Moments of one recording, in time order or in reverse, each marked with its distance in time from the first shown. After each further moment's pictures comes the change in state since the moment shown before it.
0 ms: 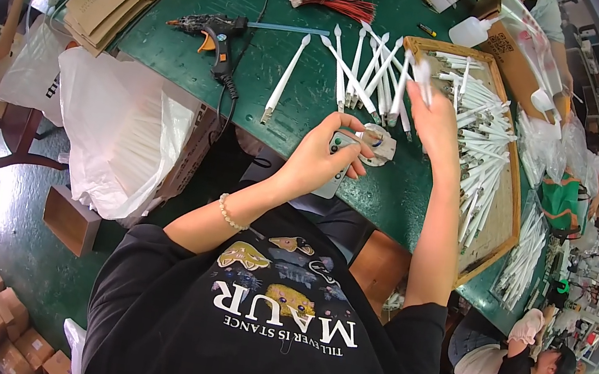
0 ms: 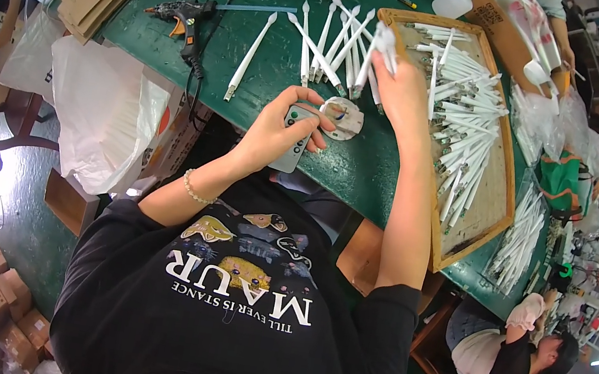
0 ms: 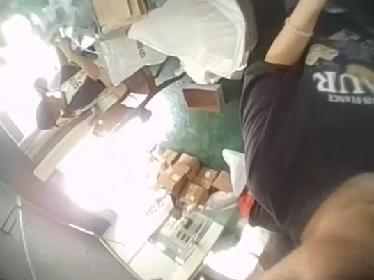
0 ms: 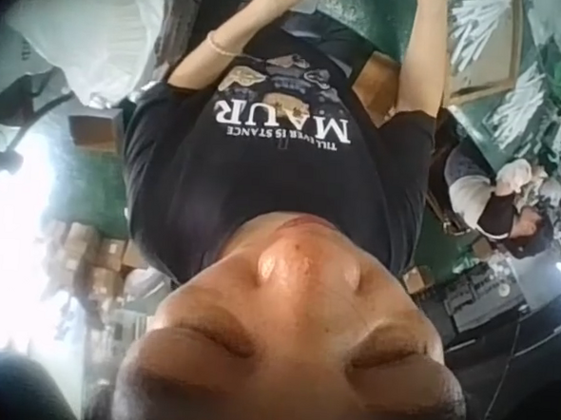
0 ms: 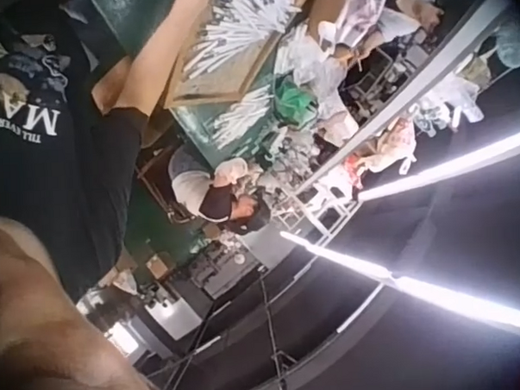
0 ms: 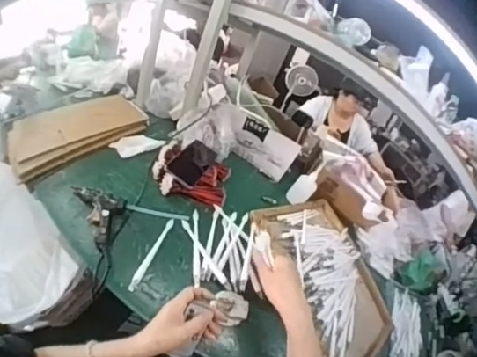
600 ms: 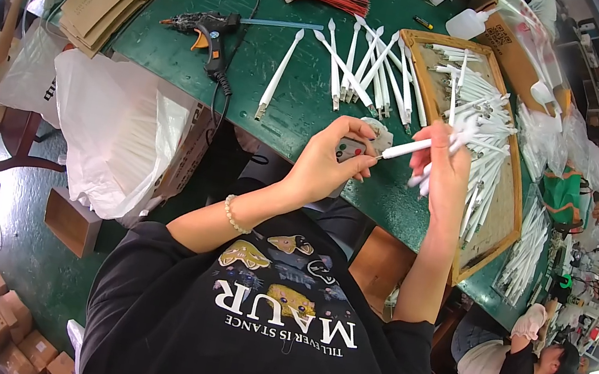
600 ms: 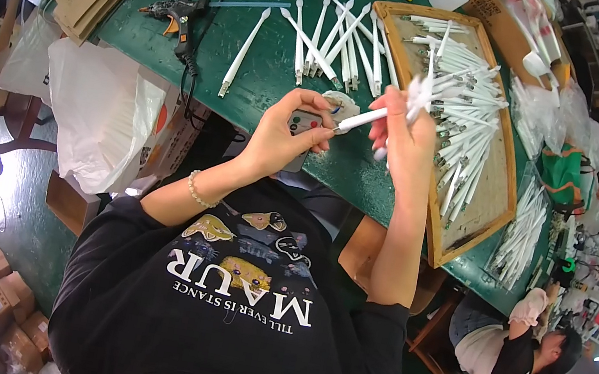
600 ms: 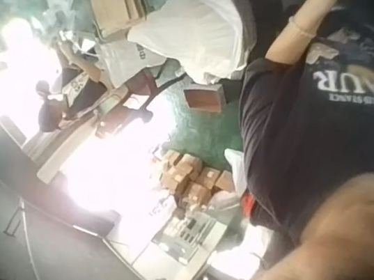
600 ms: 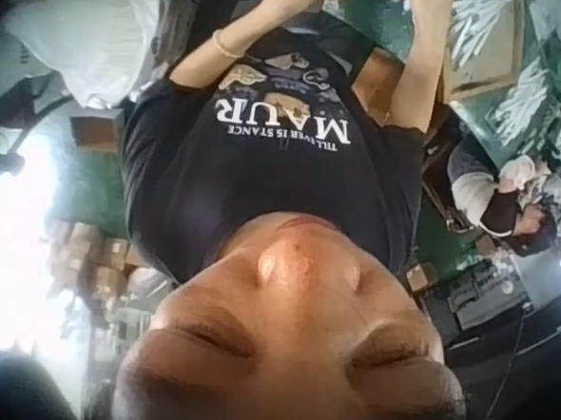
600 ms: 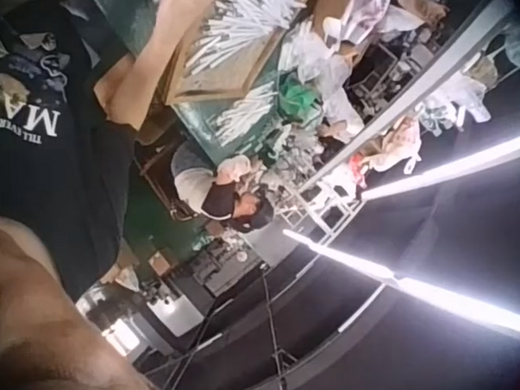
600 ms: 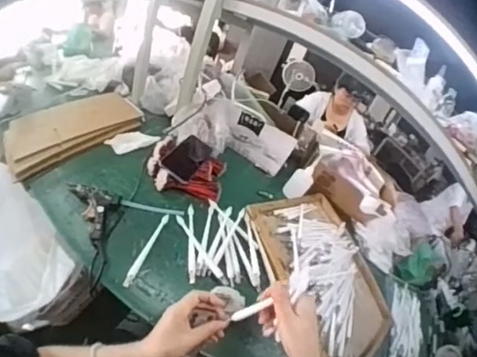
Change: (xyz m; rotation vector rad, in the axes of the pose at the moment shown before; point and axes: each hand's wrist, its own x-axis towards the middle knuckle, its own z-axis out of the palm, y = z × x) left_hand -0.001 -0.016 0.017 0.054 0.005 0.146; right_hand -0.088 -0.017 -0.022 0.594 0.014 0.054
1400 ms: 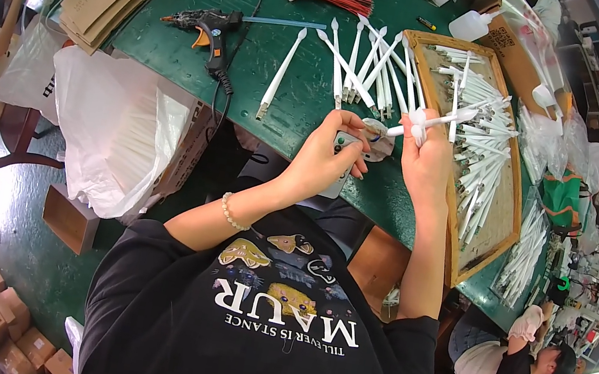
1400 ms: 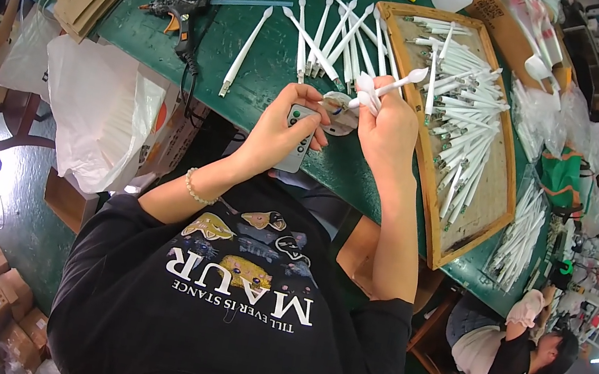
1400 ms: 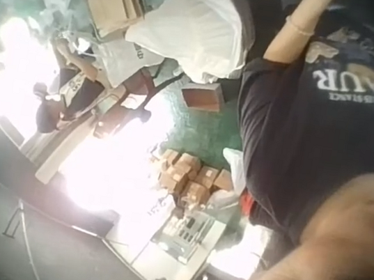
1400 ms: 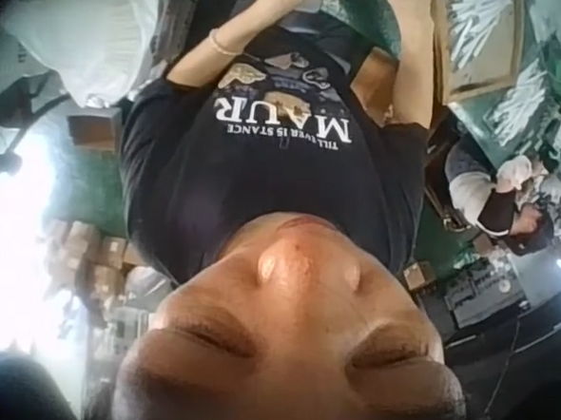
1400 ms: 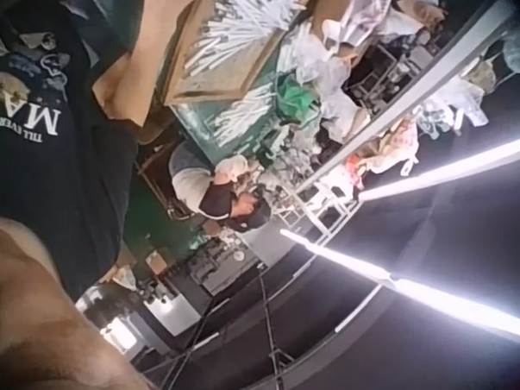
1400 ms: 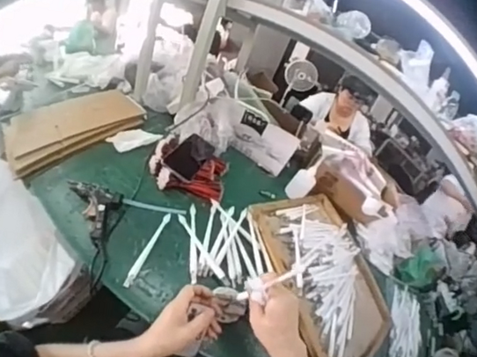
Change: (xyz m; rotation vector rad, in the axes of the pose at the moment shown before) left_hand 0.002 0.007 -0.007 0.006 0.054 -0.068; right_hand 0.017 0.016 0.025 -0.588 0.081 -0.469
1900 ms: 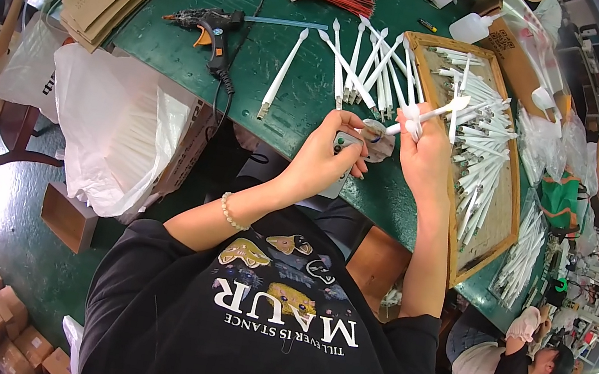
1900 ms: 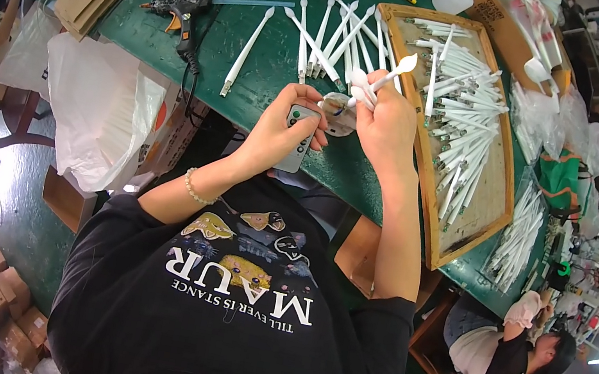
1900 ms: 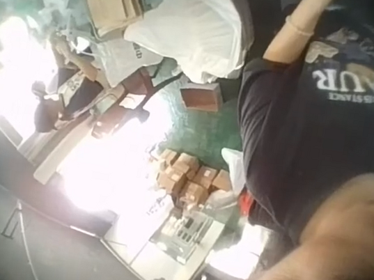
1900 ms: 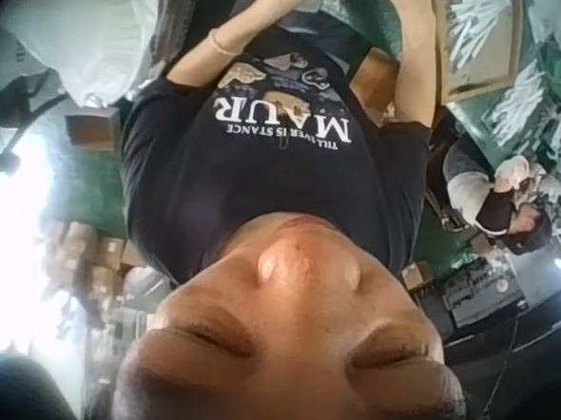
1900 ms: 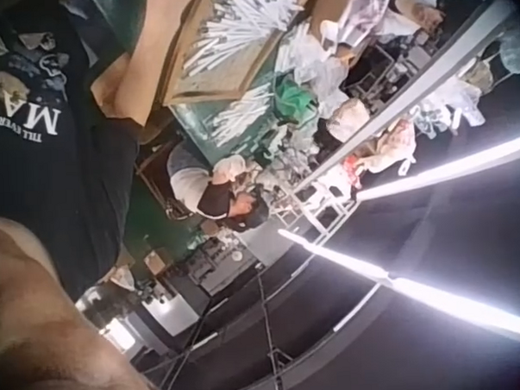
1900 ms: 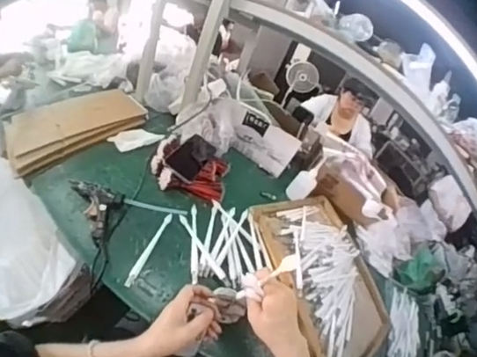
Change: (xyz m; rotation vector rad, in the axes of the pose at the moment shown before) left_hand -0.001 0.002 -0.001 -0.015 0.001 -0.020; right_hand 0.009 -0.003 -0.001 -0.013 -0.074 -0.019
